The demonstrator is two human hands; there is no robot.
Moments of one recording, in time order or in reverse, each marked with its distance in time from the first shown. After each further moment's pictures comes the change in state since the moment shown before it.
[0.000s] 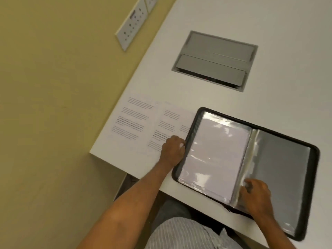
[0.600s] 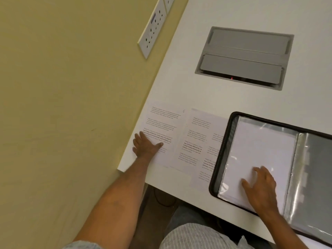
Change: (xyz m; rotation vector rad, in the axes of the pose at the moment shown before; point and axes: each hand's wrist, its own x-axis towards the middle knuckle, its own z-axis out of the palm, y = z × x) left_hand 0.062 -0.182 -0.156 0.171 -0.051 -0.723; right_hand -0.008 -0.148 0.081 0.021 0.006 -0.042
